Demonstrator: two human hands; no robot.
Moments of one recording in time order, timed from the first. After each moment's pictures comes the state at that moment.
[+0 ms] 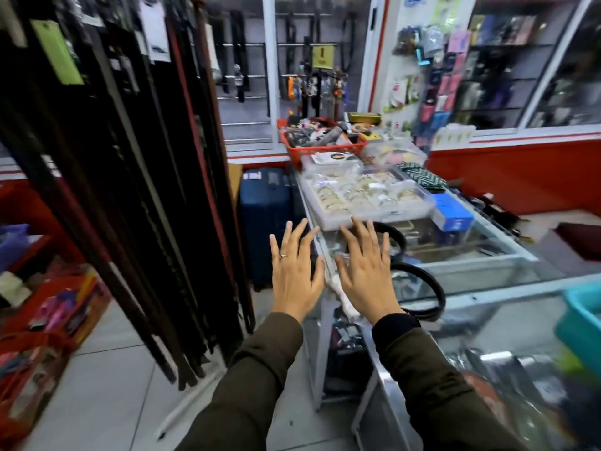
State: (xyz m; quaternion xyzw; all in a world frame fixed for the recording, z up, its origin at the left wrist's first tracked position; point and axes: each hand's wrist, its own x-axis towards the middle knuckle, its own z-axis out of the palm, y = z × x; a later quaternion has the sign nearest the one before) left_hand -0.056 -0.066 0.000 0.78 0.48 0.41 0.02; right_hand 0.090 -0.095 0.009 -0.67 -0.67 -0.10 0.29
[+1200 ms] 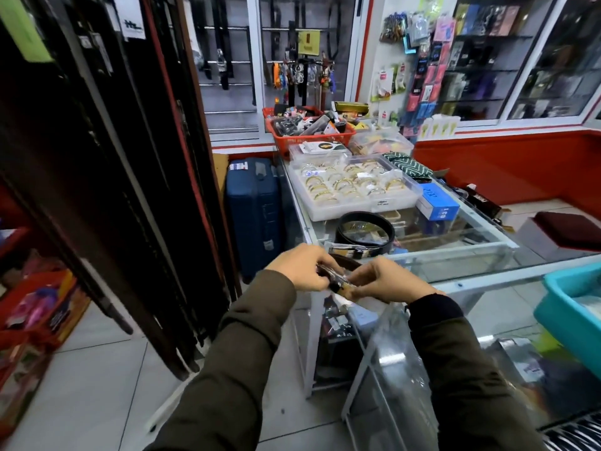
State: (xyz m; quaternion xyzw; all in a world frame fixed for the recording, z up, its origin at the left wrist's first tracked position) left_hand -0.053 -0.052 0.042 0.88 0.40 0.07 0.25; right_hand 0.152 -0.116 0.028 -0.66 -0.63 0.36 0.18
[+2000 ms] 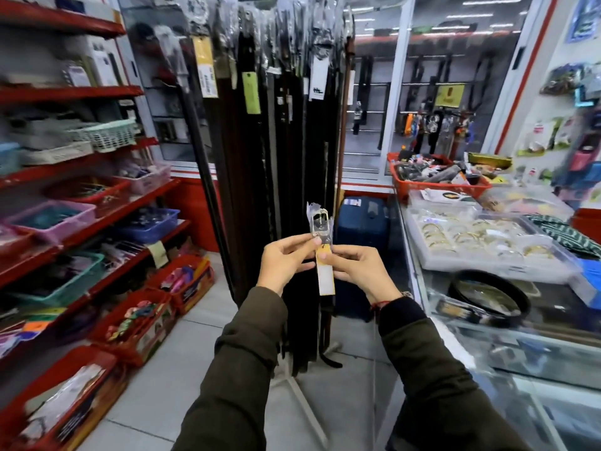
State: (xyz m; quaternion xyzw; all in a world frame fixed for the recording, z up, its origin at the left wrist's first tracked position) left_hand -0.230 -0.090 0.080 0.42 0.49 0.62 0.45; right_hand -0.064 -0.056 0.069 -0.38 -0.58 0.56 0.45
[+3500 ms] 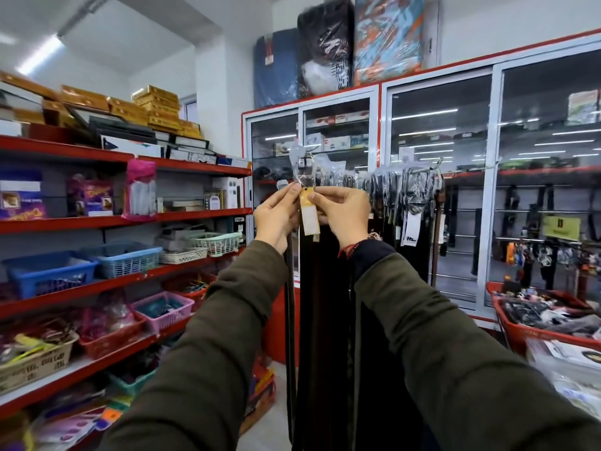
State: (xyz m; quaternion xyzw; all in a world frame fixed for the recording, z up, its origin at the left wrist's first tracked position) left_hand -0.367 -0.072 0.364 0.37 0.29 0.83 0.29; right_hand -0.273 -0.003 0.369 -0.18 -0.63 0.43 0.62
